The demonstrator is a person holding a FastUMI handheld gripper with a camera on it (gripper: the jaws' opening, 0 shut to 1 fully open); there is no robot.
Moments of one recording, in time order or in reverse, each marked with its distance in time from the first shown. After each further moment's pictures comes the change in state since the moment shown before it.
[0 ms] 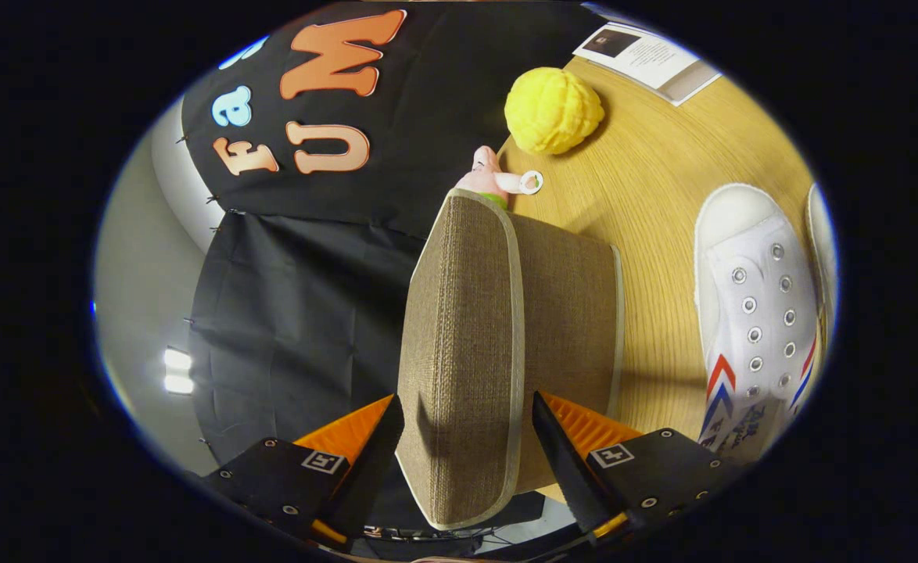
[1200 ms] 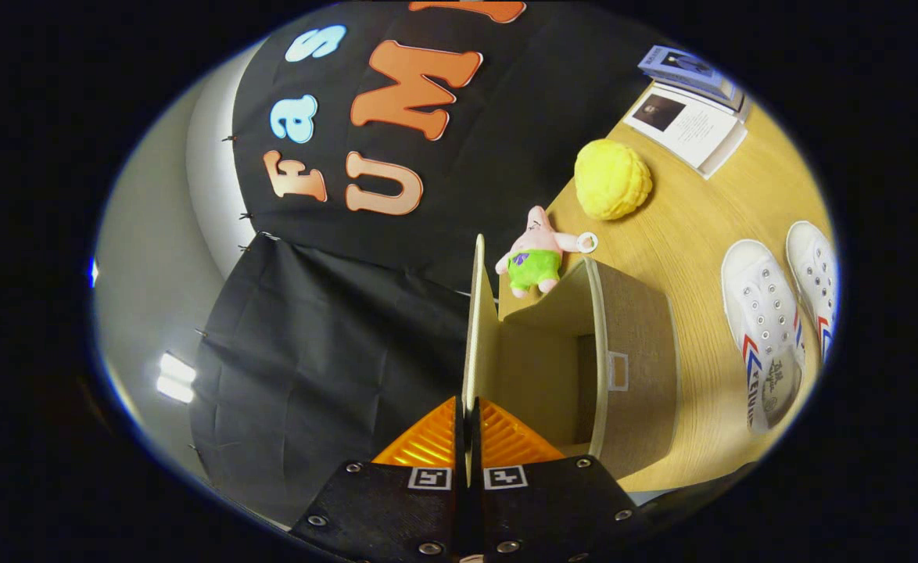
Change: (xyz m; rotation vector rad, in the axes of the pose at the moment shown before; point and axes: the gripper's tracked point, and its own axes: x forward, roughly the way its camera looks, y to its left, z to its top) arm -0.029 0.132 0.003 -0.115 -0.305 -0.028
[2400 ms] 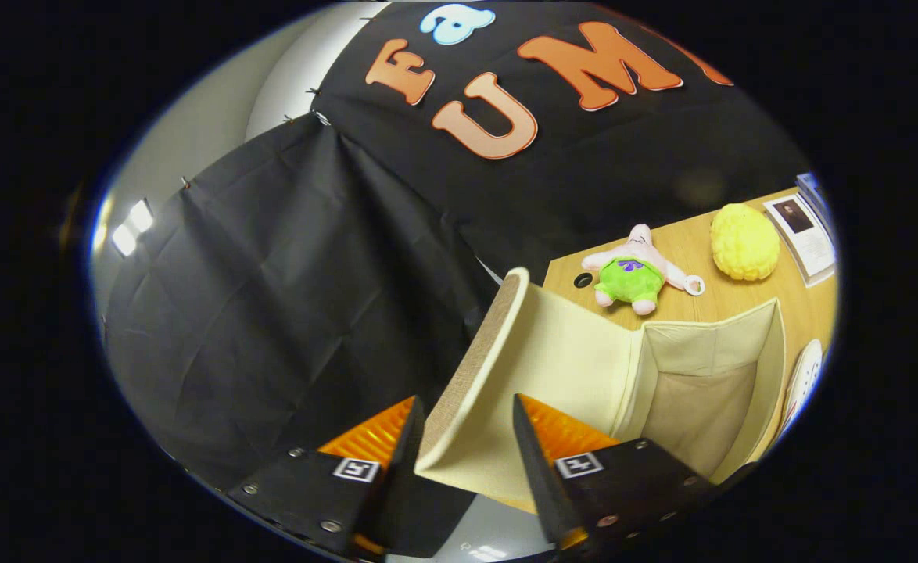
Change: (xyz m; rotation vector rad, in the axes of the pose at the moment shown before) arm 0.142 0.108 -0.089 -0.489 0.079 -0.102
